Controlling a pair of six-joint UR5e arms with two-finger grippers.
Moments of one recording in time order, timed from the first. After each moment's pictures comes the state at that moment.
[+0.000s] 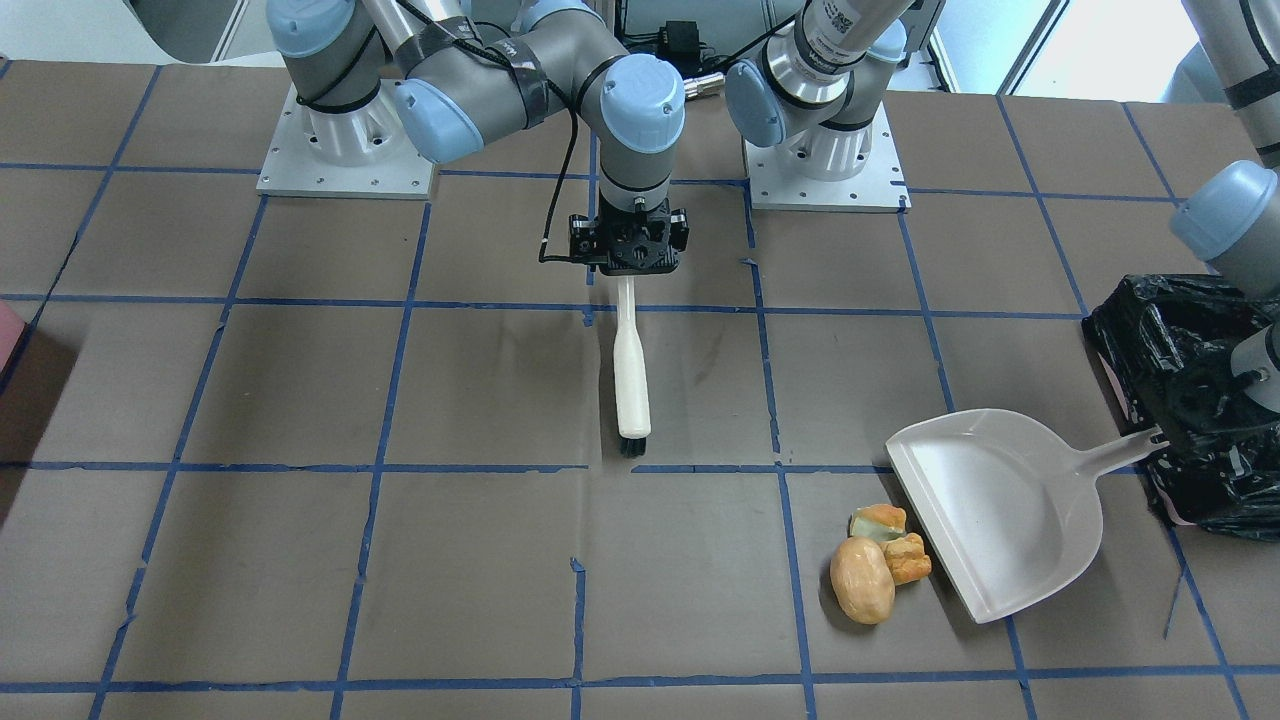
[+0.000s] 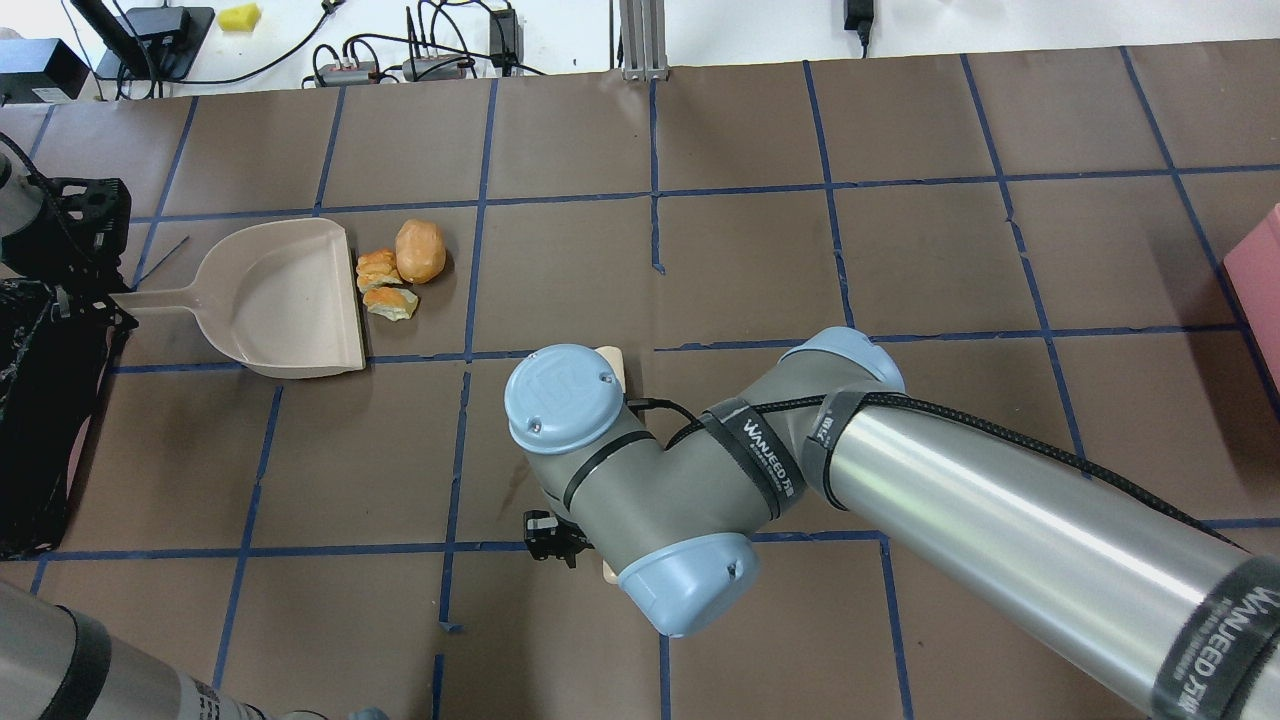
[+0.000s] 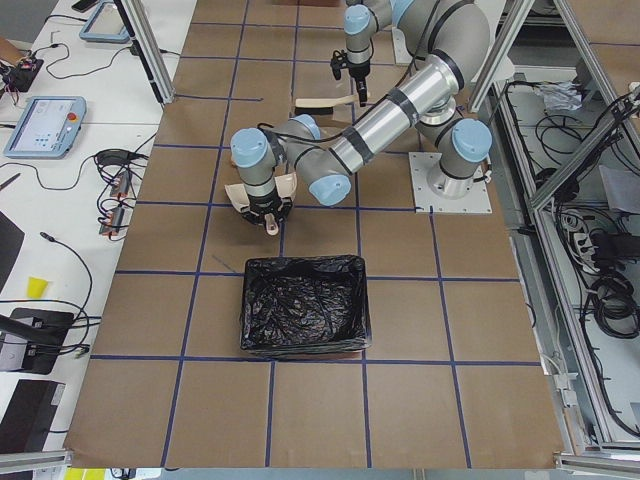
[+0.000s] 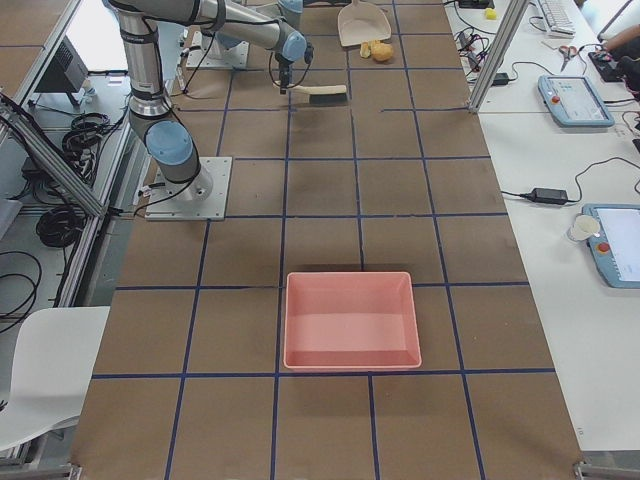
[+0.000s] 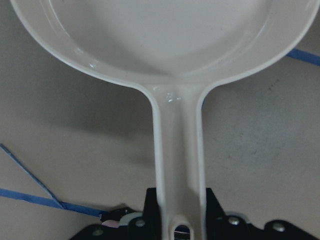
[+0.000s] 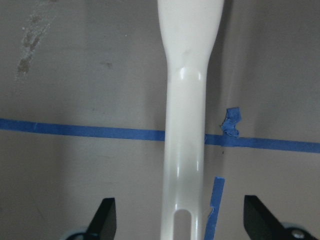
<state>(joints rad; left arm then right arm) -0.99 -2.00 -1.61 -1.15 1.64 1.89 2.23 -1.31 1.95 -2.07 -1.49 0.56</state>
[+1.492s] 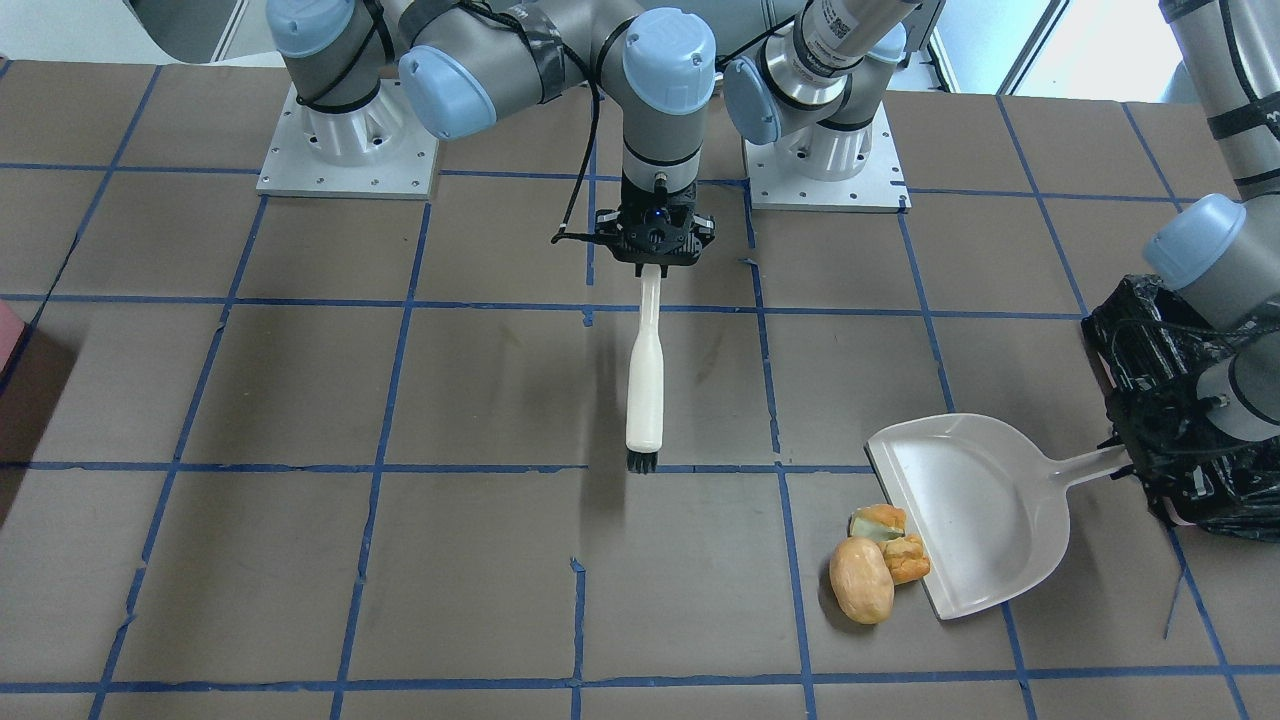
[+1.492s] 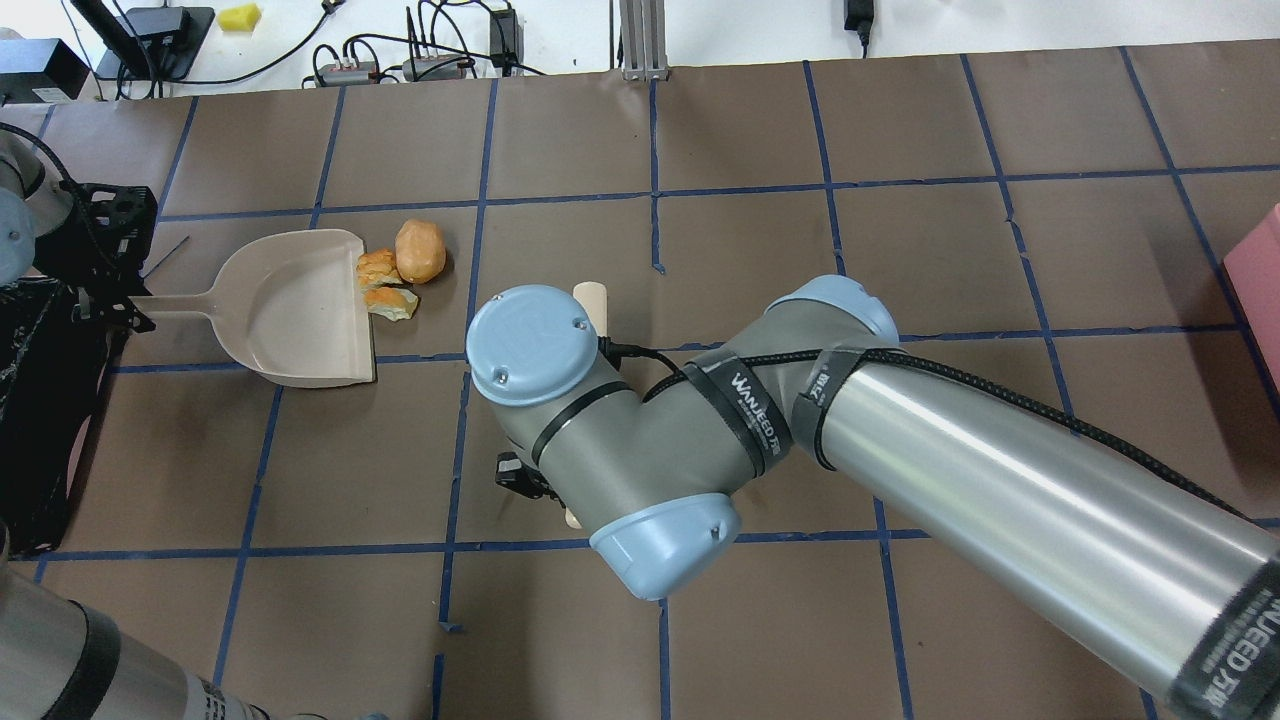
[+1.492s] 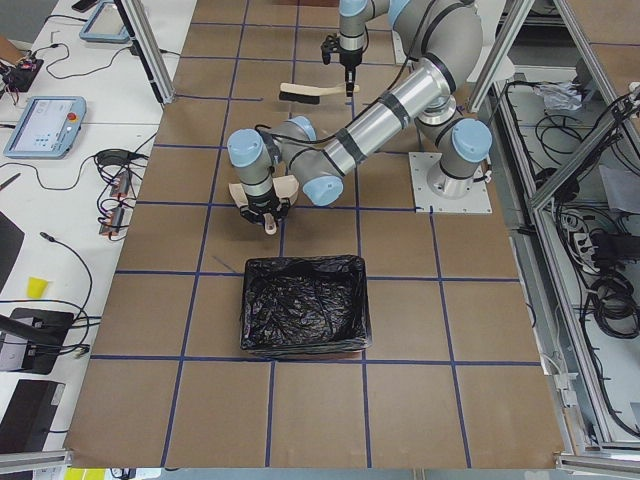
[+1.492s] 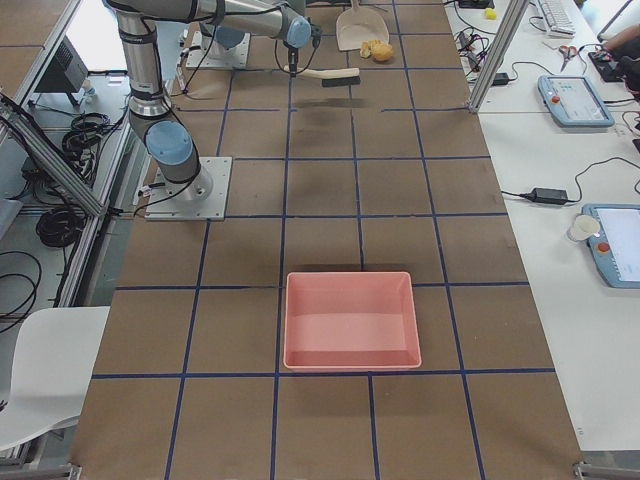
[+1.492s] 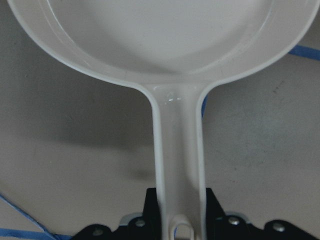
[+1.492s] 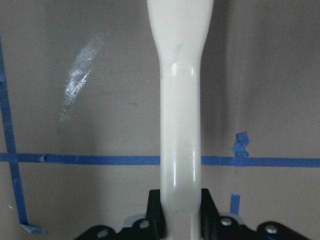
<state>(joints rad) -1.02 -2.01 -1.62 -1.13 1.67 1.92 2.22 -1.32 1.78 -1.99 -1.52 0.73</state>
